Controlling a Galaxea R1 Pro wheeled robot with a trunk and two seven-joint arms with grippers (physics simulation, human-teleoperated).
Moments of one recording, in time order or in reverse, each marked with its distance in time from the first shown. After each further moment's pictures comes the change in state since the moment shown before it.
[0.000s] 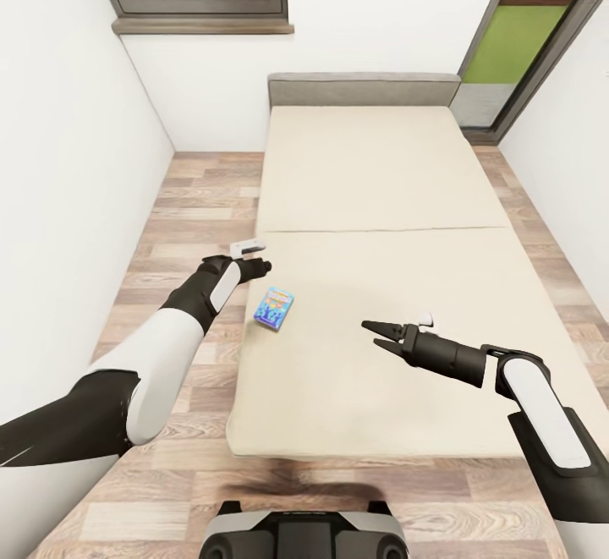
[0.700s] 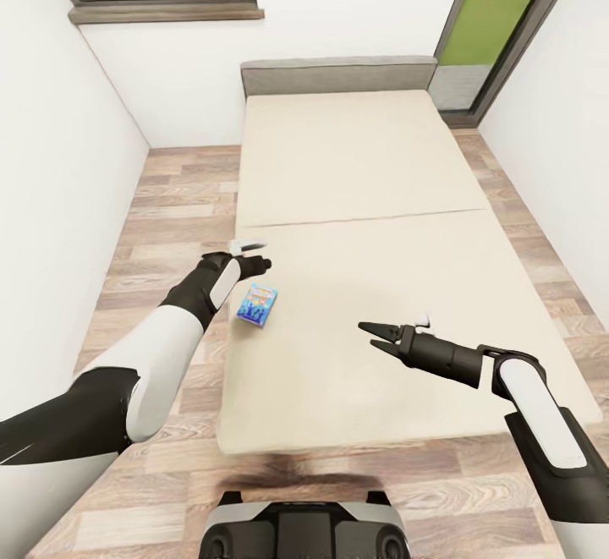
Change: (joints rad) left arm -0.011 0.002 -0.010 -0.004 0.001 0.010 0.005; right arm 0.000 0.007 0.012 0.000 -0.001 0.000 0.000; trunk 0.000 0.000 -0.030
